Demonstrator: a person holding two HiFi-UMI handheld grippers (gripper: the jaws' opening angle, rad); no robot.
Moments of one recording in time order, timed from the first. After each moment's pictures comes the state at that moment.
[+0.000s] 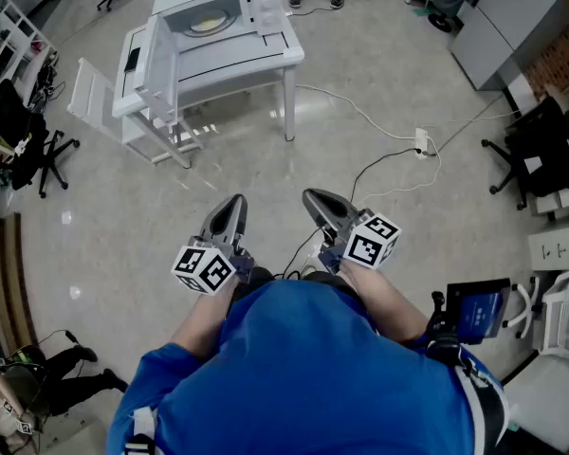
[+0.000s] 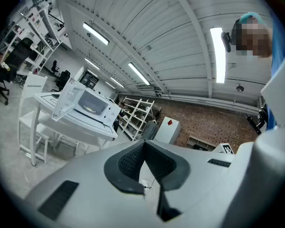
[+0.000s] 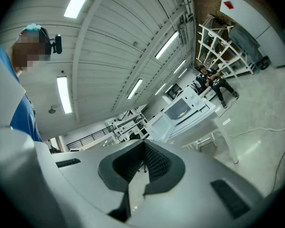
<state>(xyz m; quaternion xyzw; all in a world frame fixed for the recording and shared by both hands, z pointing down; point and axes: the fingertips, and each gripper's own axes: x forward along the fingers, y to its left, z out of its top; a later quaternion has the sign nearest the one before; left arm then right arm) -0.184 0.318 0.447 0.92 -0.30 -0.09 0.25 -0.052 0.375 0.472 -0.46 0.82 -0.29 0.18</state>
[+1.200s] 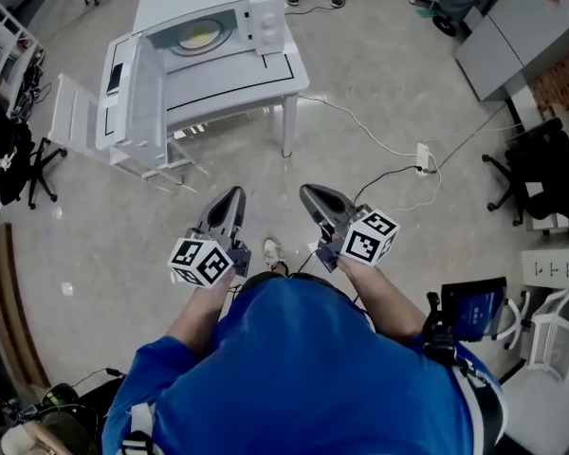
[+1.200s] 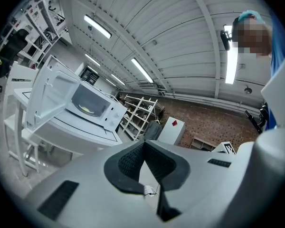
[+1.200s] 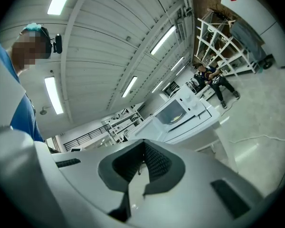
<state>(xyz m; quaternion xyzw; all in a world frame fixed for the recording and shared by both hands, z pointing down) -0.117 0.146 0.453 0.92 -0.29 -0.08 0.26 0.007 0.209 0.475 -0.47 0.82 -0.30 0.16</state>
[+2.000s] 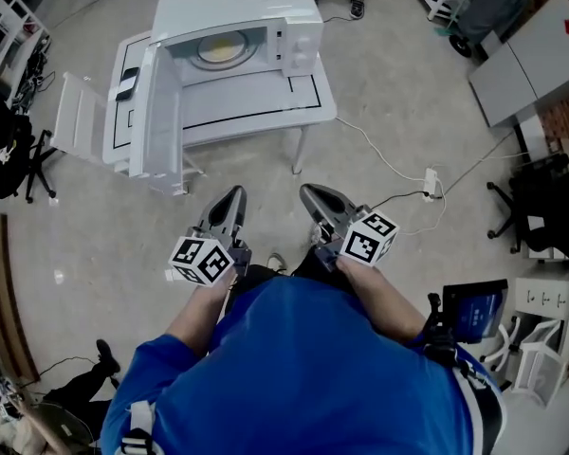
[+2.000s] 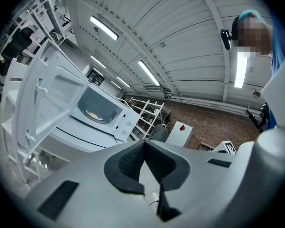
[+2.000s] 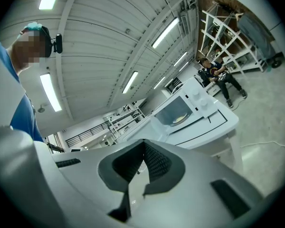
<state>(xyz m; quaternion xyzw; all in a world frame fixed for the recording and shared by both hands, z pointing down) -0.134 0.030 0.462 0.90 -0.32 -0.10 0.27 -0.007 0.085 0.476 -0.45 0.83 -0.30 0.14</state>
